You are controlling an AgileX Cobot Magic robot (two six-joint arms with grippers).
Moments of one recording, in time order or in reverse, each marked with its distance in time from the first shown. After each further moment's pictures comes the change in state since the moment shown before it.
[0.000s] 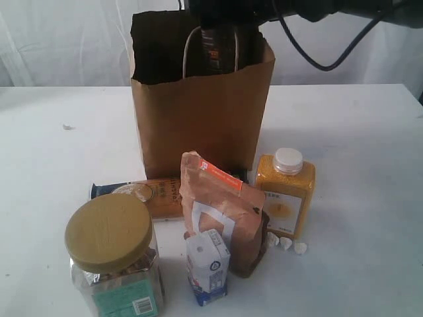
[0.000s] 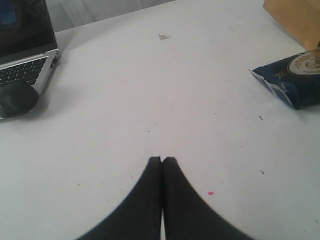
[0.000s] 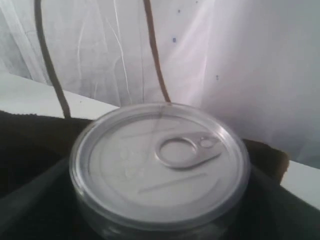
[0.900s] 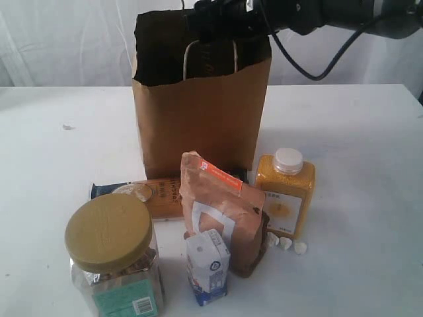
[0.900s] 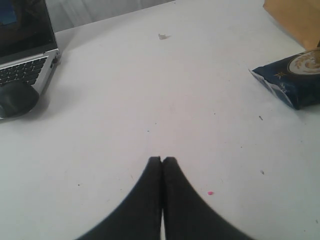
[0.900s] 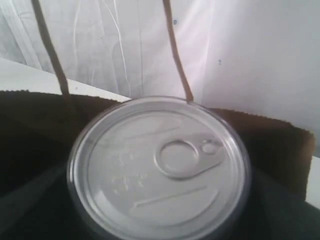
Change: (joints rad) left arm 0.000 0.000 0.000 0.000 0.000 0.000; right arm 0.000 0.037 0.000 -0.004 0.001 0.000
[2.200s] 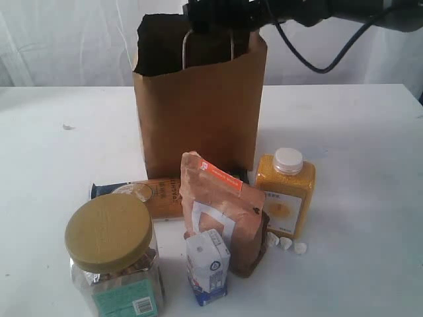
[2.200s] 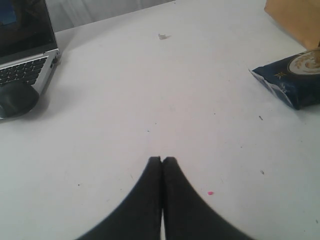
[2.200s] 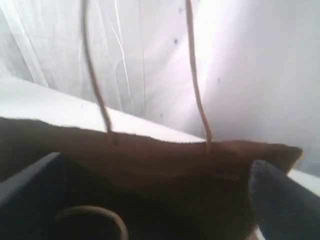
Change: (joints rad) left arm 0.000 0.000 0.000 0.000 0.000 0.000; right arm 0.000 -0.029 -0.005 -0.002 -0.026 0.000
